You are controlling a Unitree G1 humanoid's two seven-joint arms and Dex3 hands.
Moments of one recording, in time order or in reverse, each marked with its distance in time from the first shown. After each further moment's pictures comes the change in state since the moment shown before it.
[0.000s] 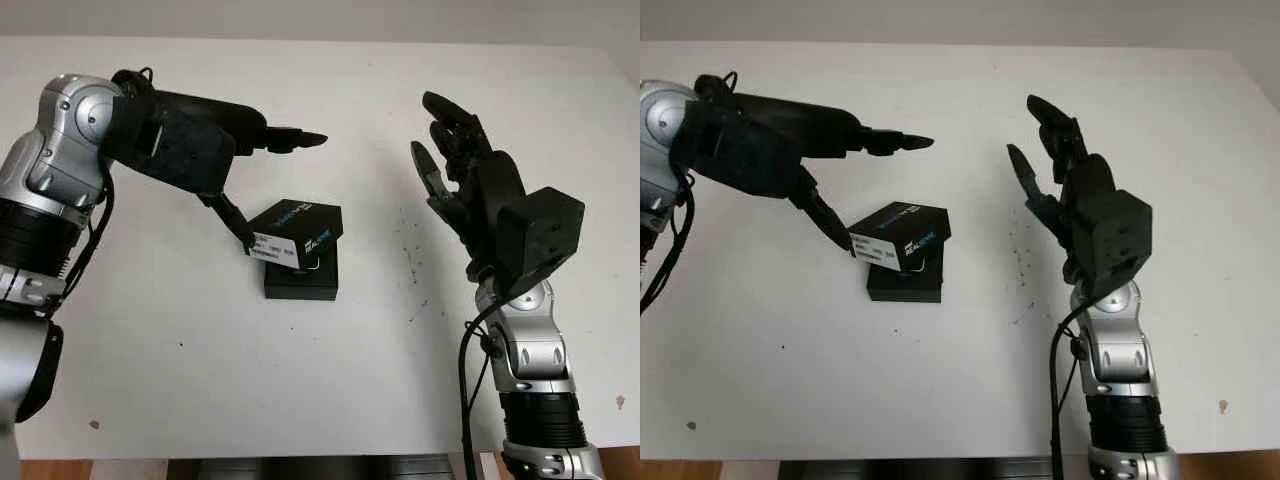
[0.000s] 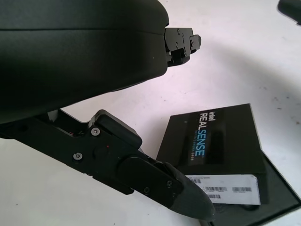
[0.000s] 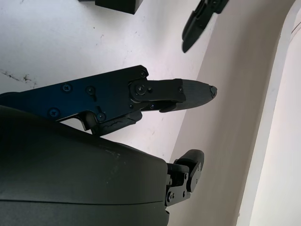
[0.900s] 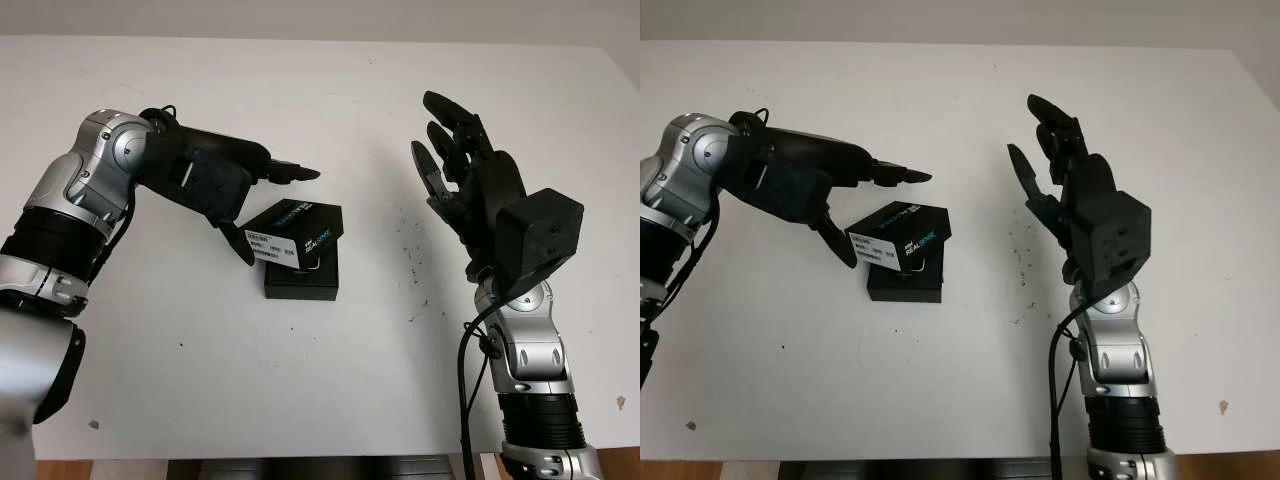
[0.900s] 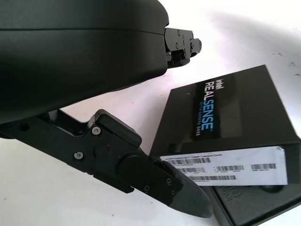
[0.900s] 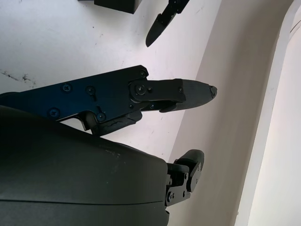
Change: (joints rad) left arm 0.000 -0.048 -0.050 0.106 0.080 -0.089 0.037; right arm 0.002 0.004 -0.001 0.000 -0.005 -0.010 -0.002
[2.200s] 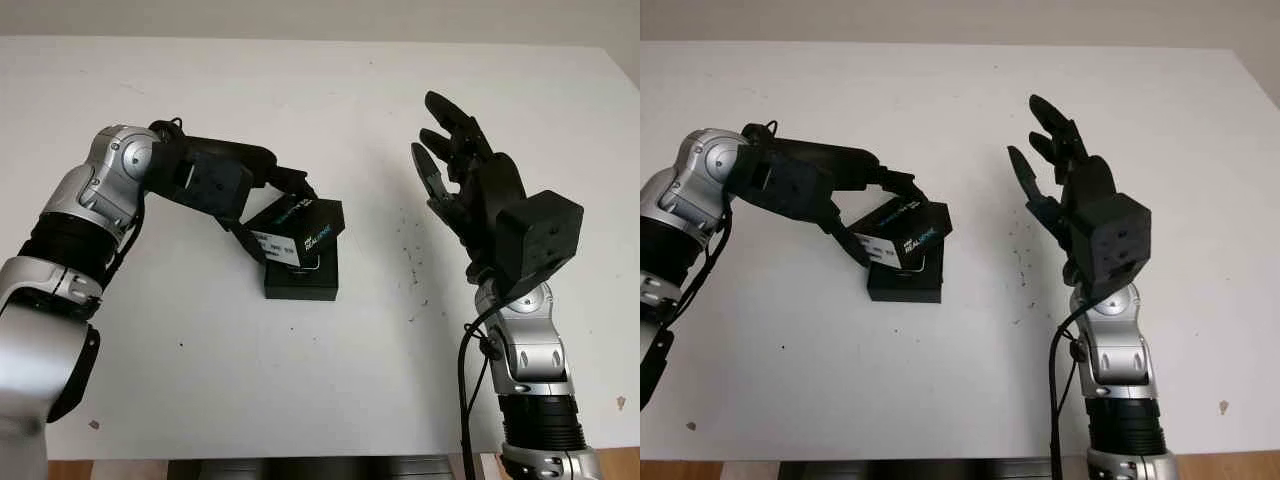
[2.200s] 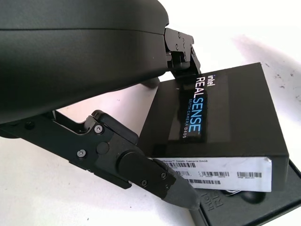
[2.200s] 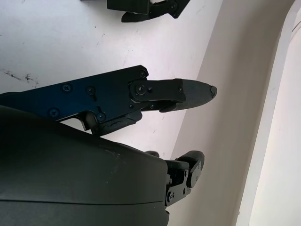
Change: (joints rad) left arm 0.002 -0.036 0.003 0.074 -0.058 -0.014 0.034; right arm 0.006 0.000 -0.001 0.000 -0.004 -0.002 0.000
